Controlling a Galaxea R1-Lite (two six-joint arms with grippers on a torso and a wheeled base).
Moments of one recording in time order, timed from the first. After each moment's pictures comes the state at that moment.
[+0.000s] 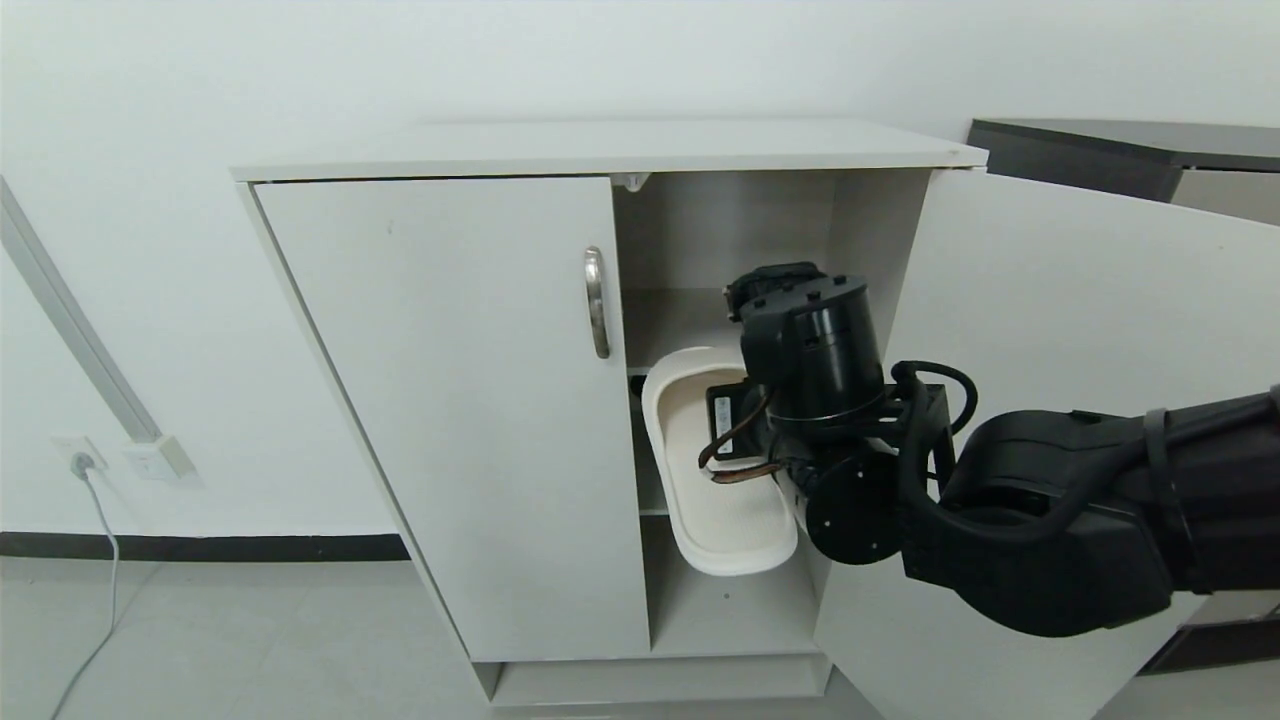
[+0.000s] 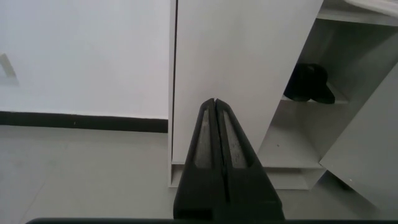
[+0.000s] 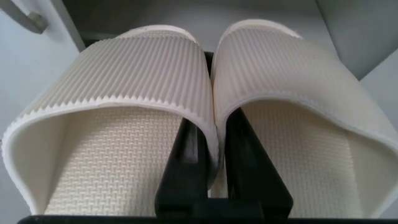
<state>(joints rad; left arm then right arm) 0.00 0.00 0.00 0.00 0.03 -0.10 0.91 1.91 -1.30 -0.32 -0.78 0.19</state>
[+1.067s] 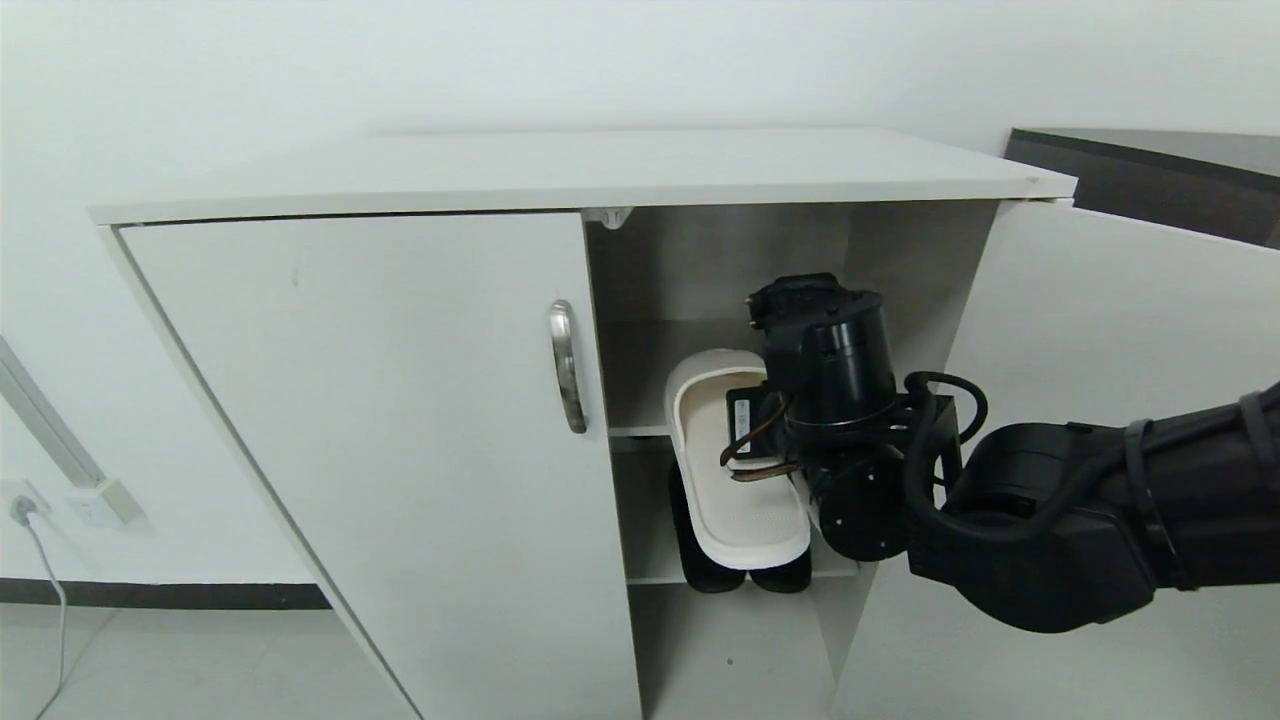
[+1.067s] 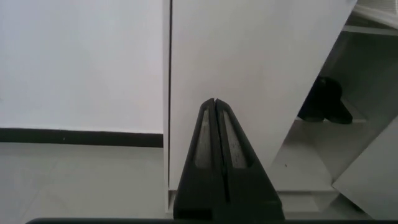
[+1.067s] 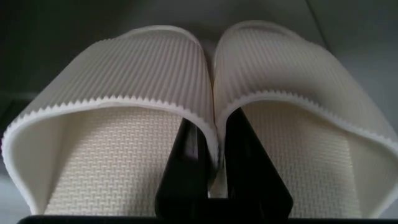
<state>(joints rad) 0.00 0.00 0.00 0.00 0.03 -0.09 0.88 1.92 -1.25 -0.39 -0.78 0.19</state>
